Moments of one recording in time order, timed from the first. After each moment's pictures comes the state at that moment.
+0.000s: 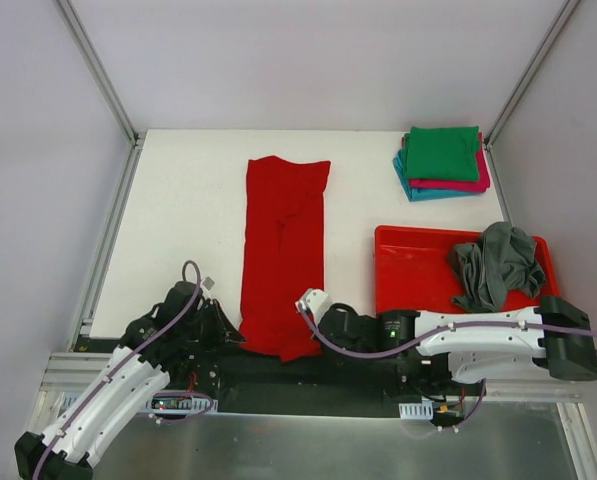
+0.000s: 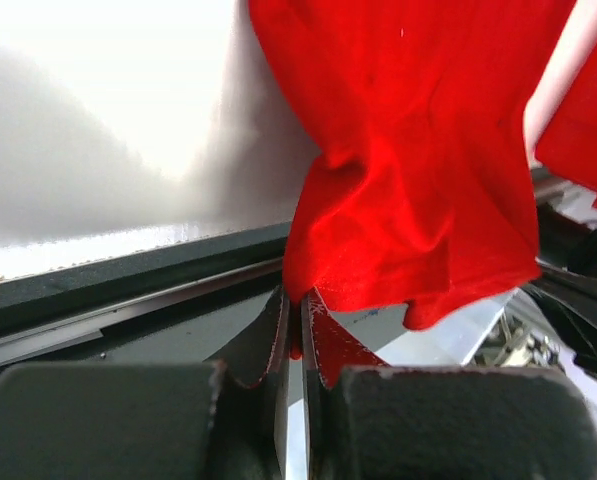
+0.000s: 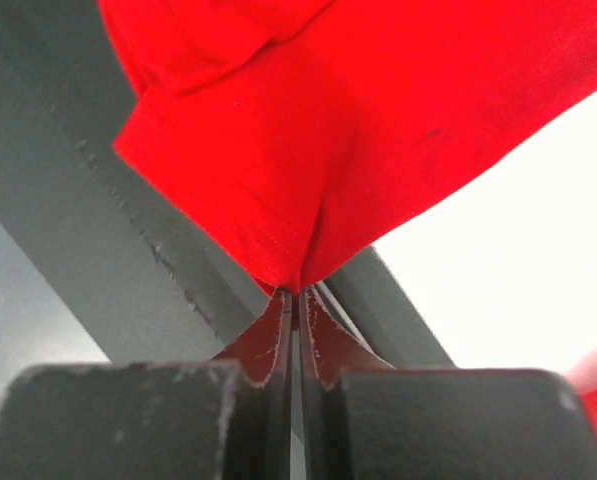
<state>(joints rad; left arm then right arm) -0.50 0.31 0.21 -0.81 0.41 -1.02 1.47 1.16 0.66 -0.43 0.19 0.46</state>
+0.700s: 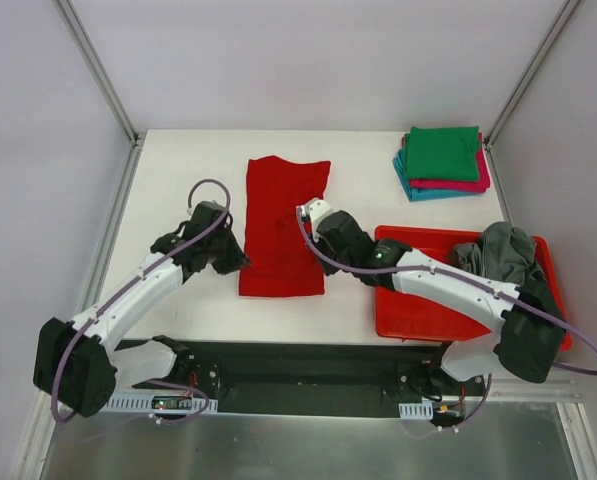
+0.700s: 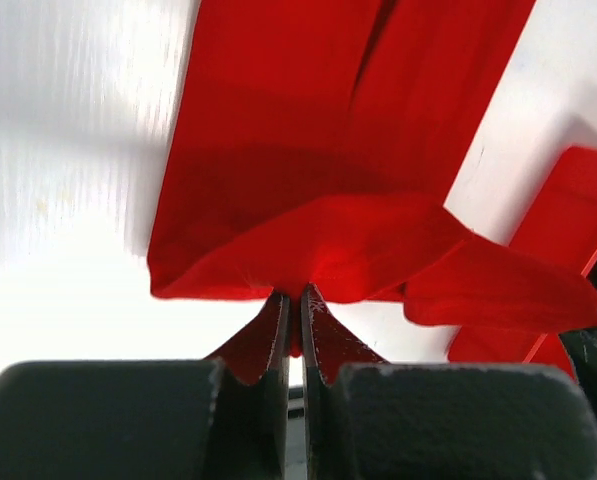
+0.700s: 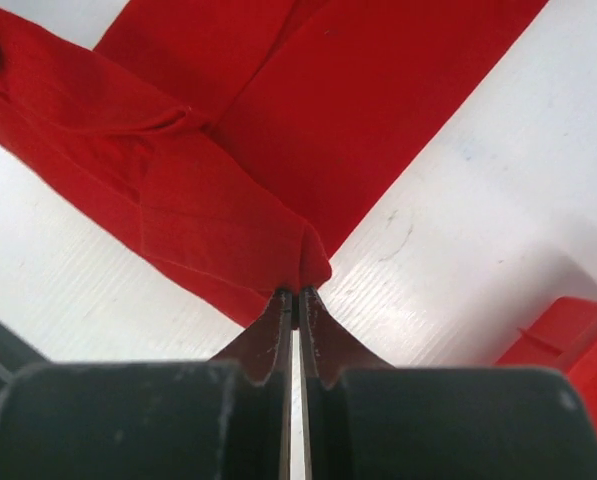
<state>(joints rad) -0.47 1.08 0.76 -0.62 0.06 -0.95 0.98 1.36 1.00 -0.38 0.20 0.14</state>
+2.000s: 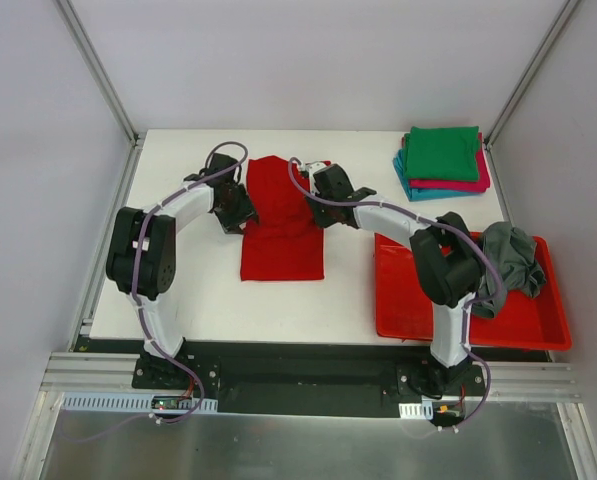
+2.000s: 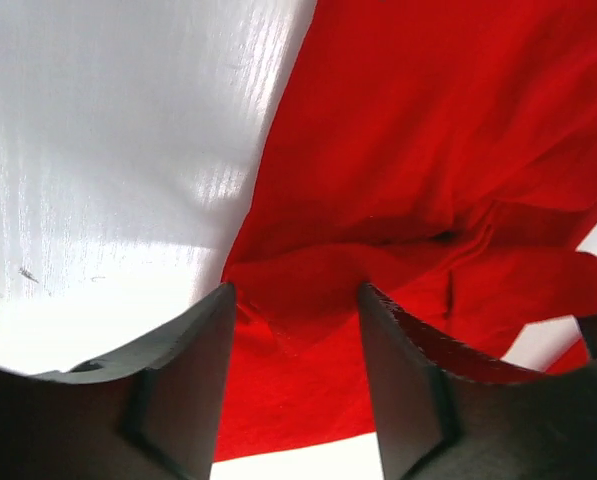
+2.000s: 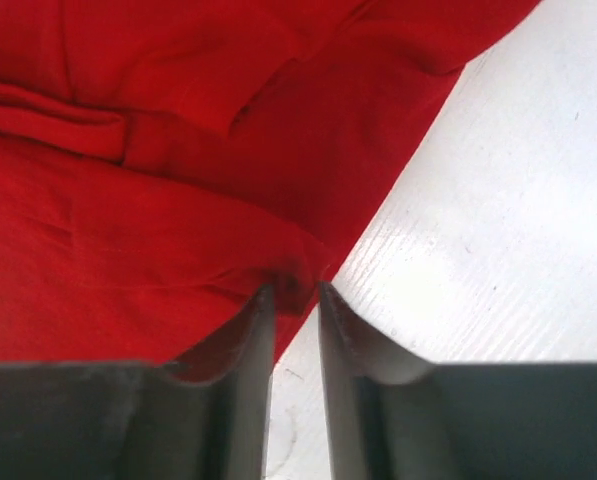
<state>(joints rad) -0.25 1.87 1.29 -0.57 0.16 -0.74 0.64 1.97 1.42 -0.31 0.03 0.05</state>
